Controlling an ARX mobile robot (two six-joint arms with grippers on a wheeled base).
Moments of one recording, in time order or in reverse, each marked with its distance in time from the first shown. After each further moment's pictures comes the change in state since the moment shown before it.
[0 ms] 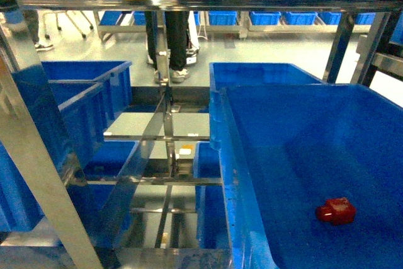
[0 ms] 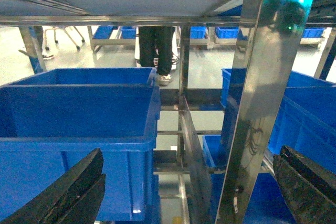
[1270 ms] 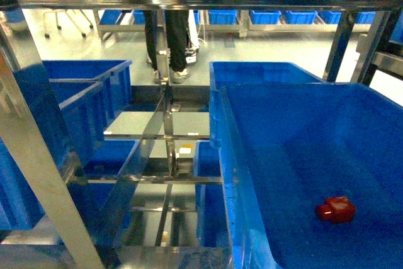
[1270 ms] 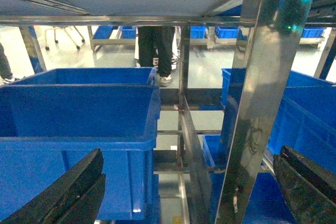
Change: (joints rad) left arm 0.000 0.000 0.000 0.000 0.000 0.000; right arm 0.000 0.177 0.000 0.187 0.003 0.000
